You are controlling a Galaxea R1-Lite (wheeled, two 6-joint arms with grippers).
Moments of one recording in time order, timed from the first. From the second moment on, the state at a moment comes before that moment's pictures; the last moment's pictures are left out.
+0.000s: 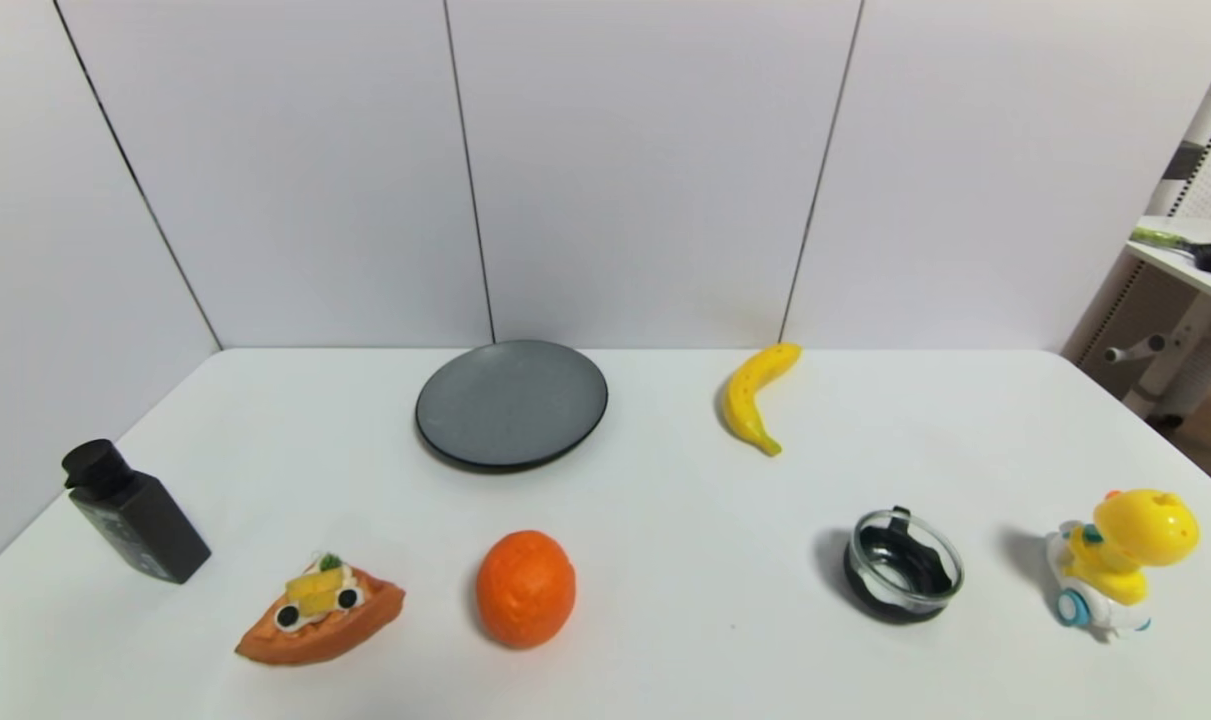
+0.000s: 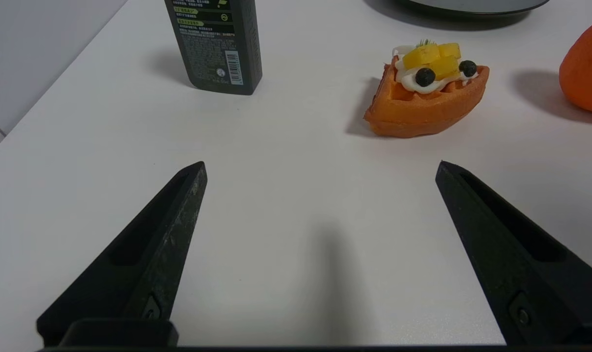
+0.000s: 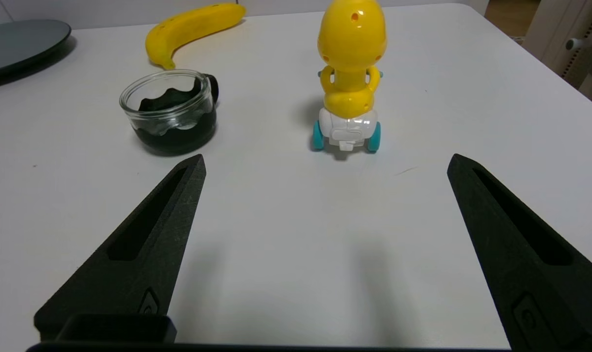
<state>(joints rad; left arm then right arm) 0.00 0.00 -0.05 0.11 0.00 -0.01 0.00 0.00 0.00 0.00 -0.03 0.05</state>
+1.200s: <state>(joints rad) 0.00 0.00 -0.05 0.11 0.00 -0.01 -0.02 0.60 -0.47 0.03 -0.04 0.01</state>
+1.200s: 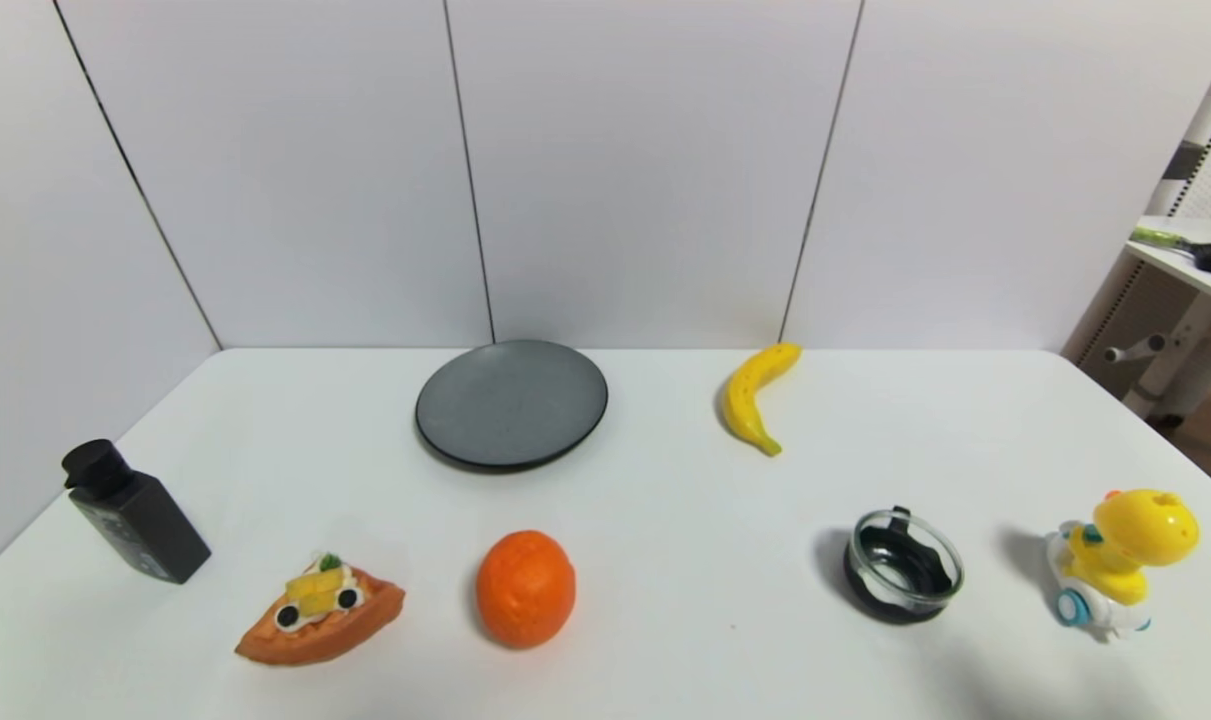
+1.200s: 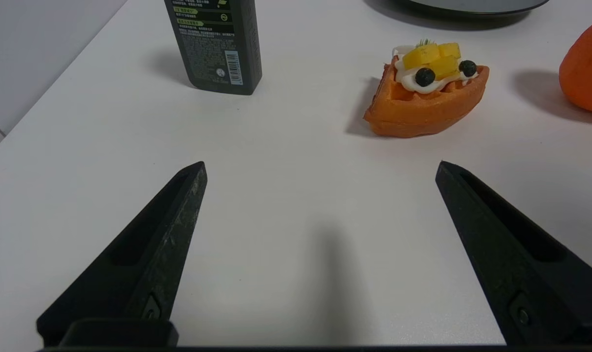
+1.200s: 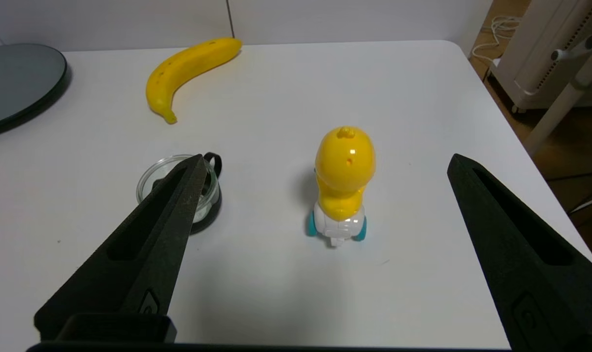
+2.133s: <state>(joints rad) 0.00 0.00 -0.05 0.11 0.00 -0.01 -0.09 0.99 -0.67 0.17 -0.06 -0.03</state>
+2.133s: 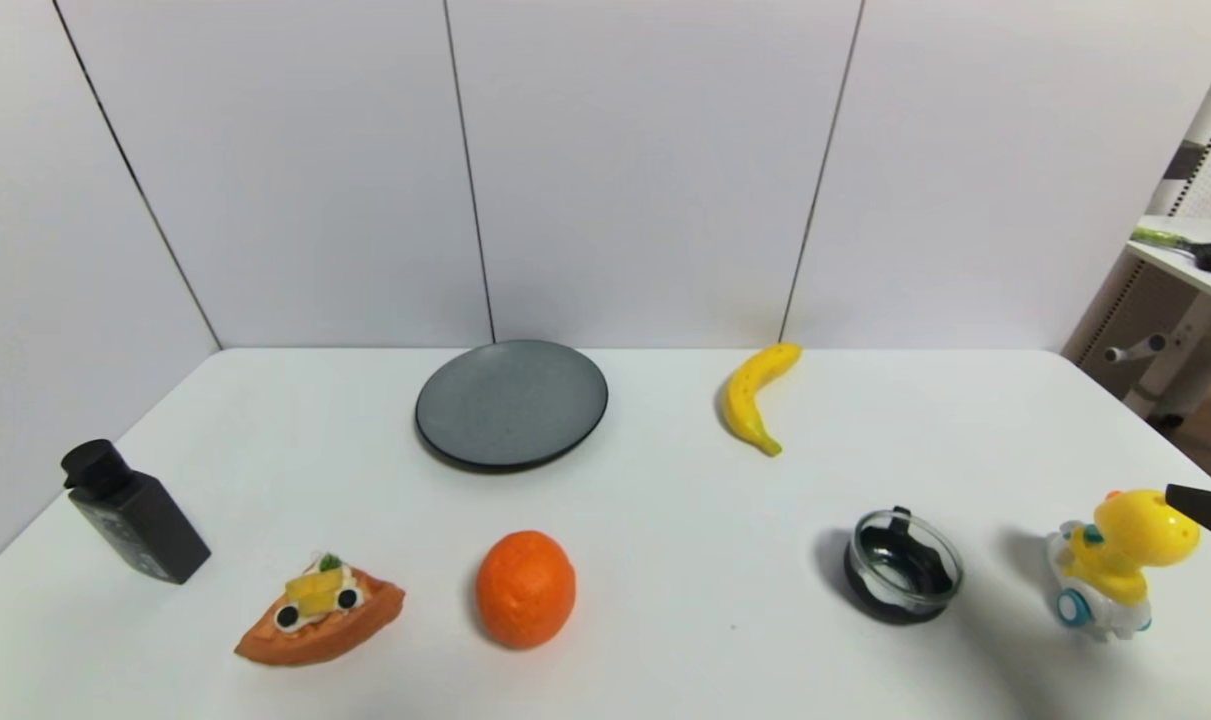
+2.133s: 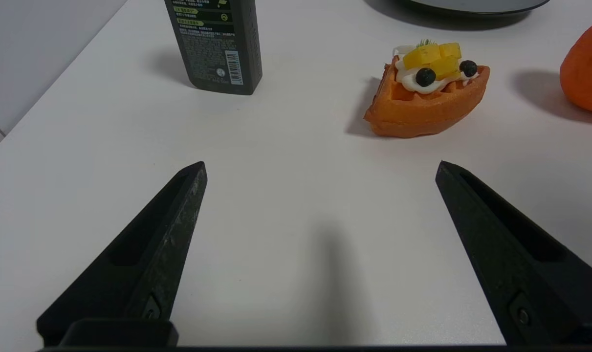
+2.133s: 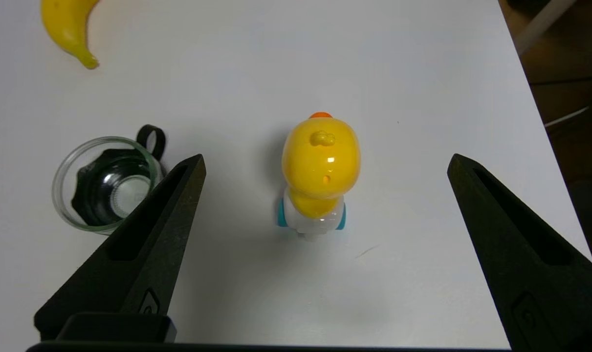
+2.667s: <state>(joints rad) 0.00 0.00 -0.05 0.11 0.00 -0.01 -0.09 1.05 -0.54 0.16 -0.08 -0.03</state>
